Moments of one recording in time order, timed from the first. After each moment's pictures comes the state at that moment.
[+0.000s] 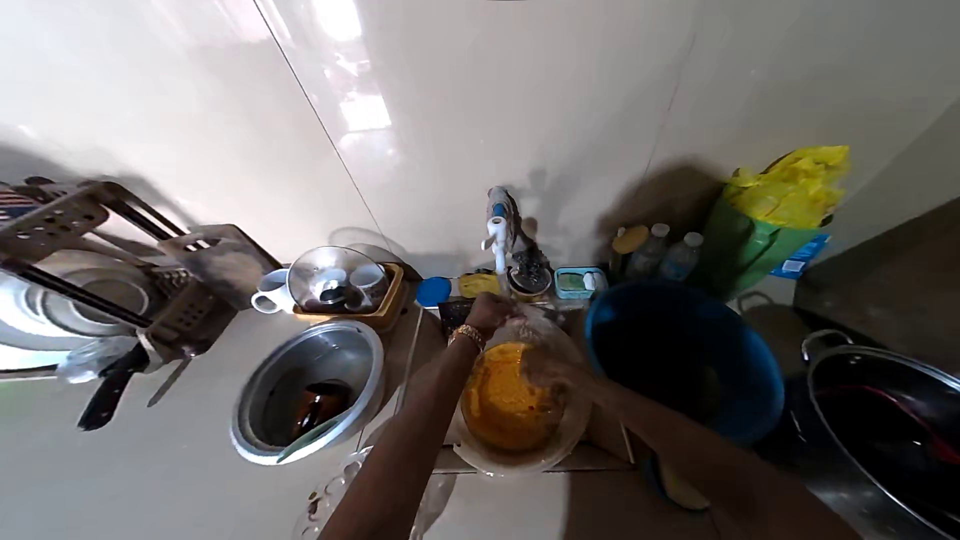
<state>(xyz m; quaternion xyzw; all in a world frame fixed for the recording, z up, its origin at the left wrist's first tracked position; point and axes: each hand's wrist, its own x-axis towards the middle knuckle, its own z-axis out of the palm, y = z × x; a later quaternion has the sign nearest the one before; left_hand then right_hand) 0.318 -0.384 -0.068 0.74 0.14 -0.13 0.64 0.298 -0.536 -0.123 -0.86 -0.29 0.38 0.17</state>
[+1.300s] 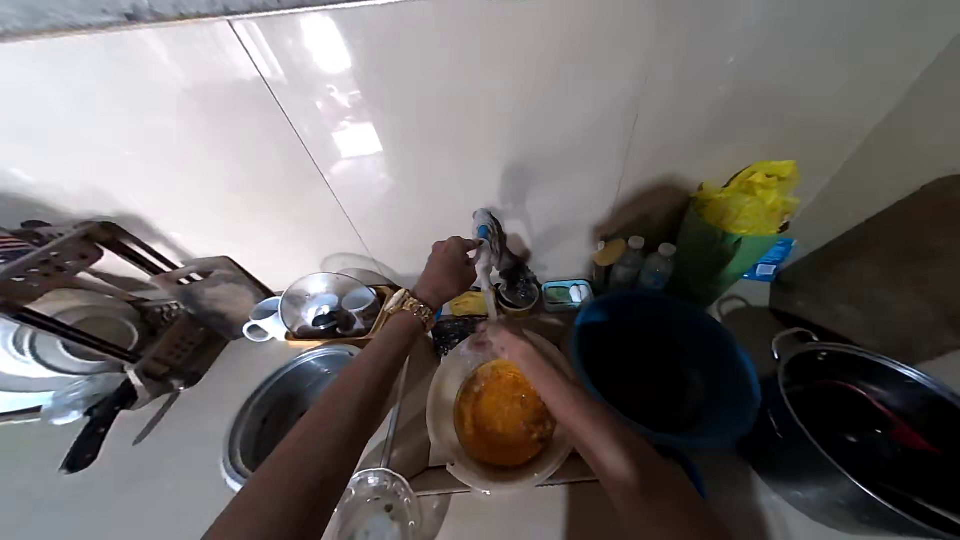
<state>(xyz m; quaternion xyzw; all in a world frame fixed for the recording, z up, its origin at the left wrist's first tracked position) 0.316 -0.366 0.084 0.97 -0.08 0.04 0.23 0.328 -0.469 -0.129 -0.63 0.05 0.24 0.74</state>
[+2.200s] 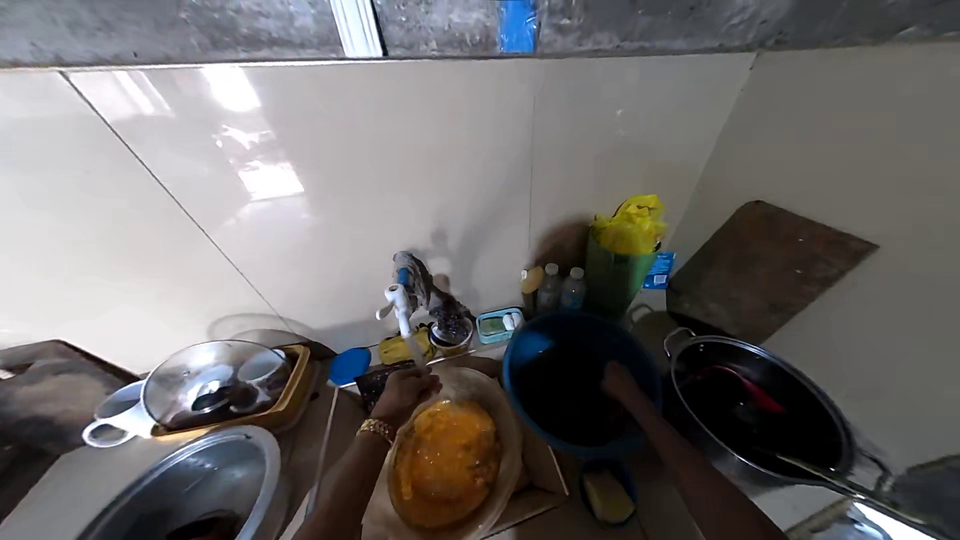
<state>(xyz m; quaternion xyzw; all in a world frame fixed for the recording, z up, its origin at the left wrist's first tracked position) 0.300 -0.394 -0.073 0.71 0.18 -0.13 0.67 0.291 -0.783 -0.108 -0.94 0.17 0.20 0.23</state>
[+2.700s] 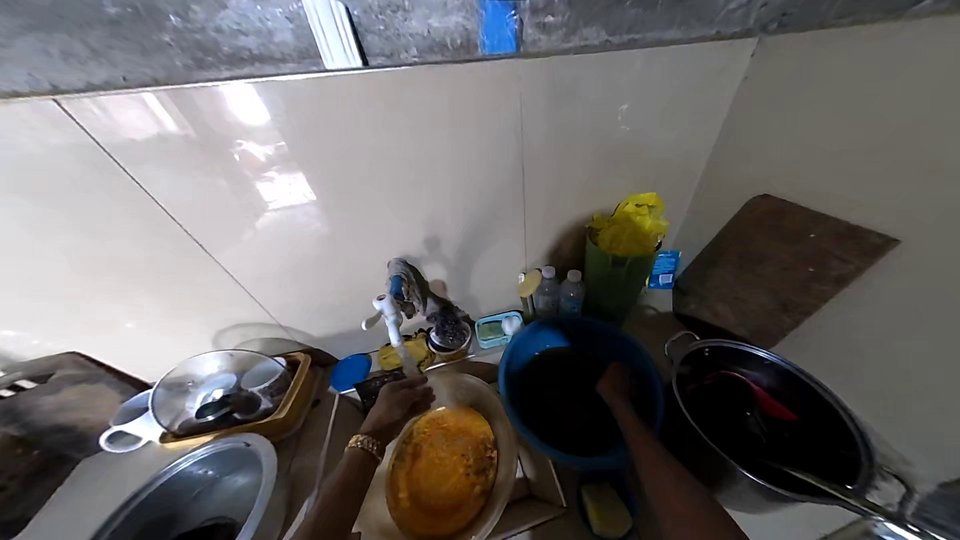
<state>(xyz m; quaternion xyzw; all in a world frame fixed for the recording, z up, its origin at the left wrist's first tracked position) 0.296 -0.396 -0.077 0.71 0.21 -0.13 0.66 0.307 -0.779 -0.133 -0.91 0.29 0.13 0.25</state>
